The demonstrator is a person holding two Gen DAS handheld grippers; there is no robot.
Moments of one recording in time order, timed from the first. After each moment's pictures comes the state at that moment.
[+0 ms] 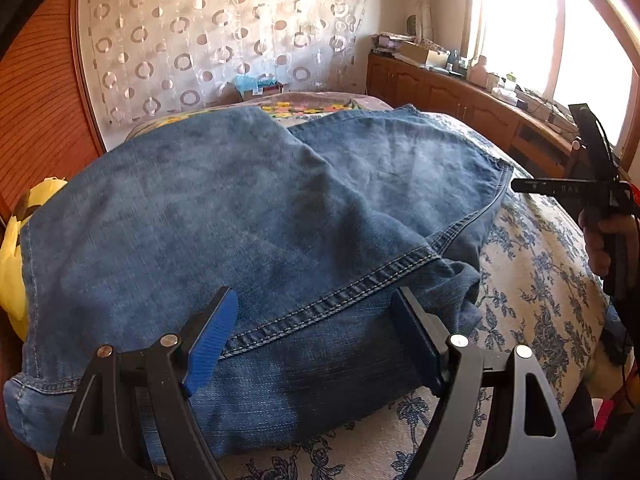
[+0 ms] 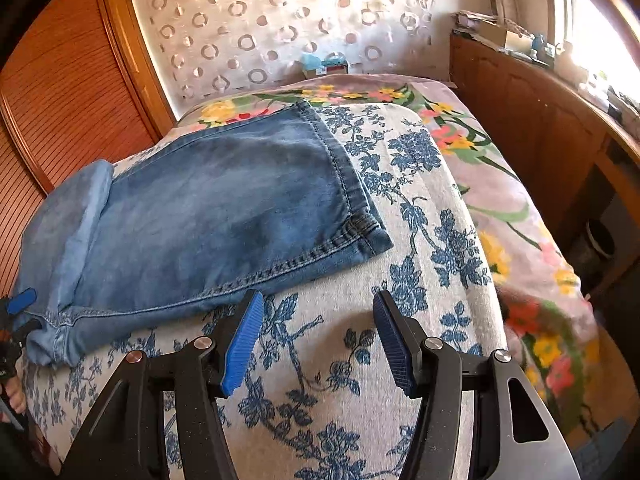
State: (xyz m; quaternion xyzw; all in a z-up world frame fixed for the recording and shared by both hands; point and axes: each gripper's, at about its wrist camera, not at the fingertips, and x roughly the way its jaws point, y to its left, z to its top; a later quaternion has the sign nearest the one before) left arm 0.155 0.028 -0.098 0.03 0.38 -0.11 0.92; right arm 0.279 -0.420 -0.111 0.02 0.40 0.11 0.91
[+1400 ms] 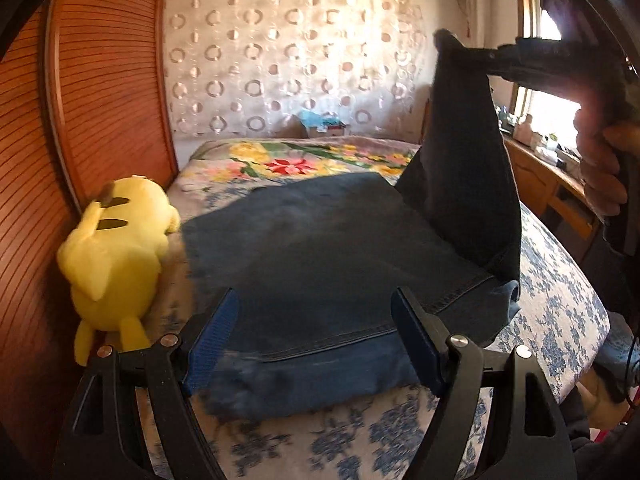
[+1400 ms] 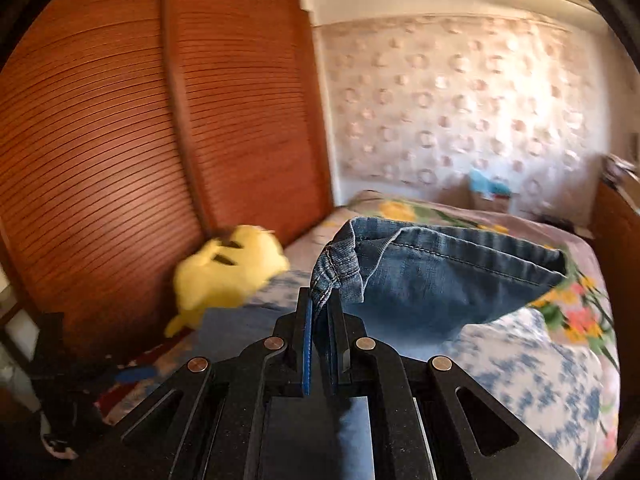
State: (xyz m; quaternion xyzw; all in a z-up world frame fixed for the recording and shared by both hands) left arm 0.096 0.133 -0.038 -0.02 0.31 -0.02 0.95; right arm 0.245 -0.145 0.028 -0.07 0.21 0.38 0.90
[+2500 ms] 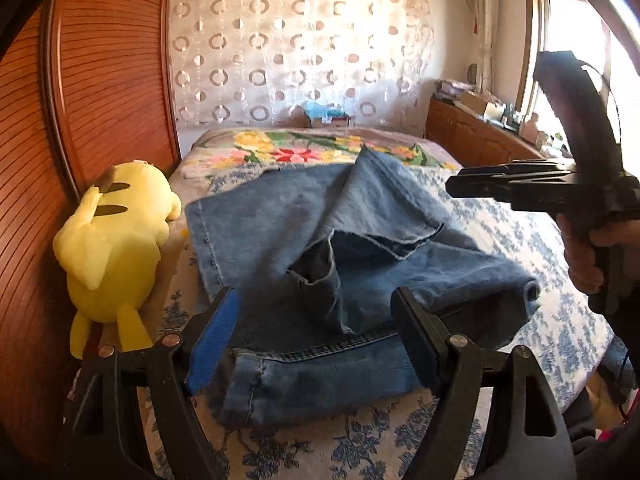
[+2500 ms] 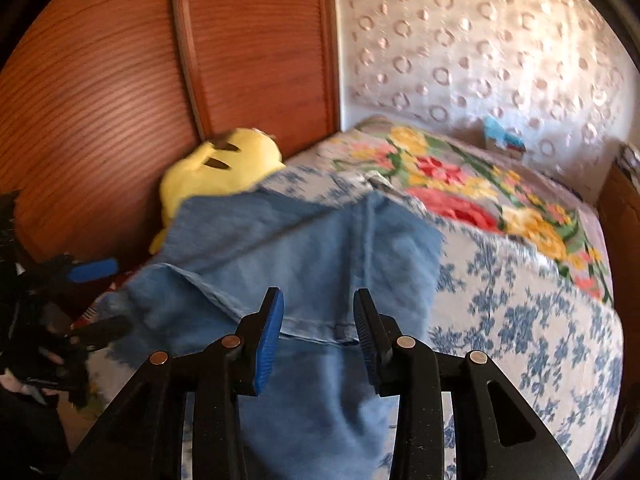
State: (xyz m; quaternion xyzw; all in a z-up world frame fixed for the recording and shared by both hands) left arm 0.114 0.144 -0.061 -0.03 0.34 -0.02 0.94; right arm 0.292 -0.126 -0.038 -0.13 0.34 0.35 0.87
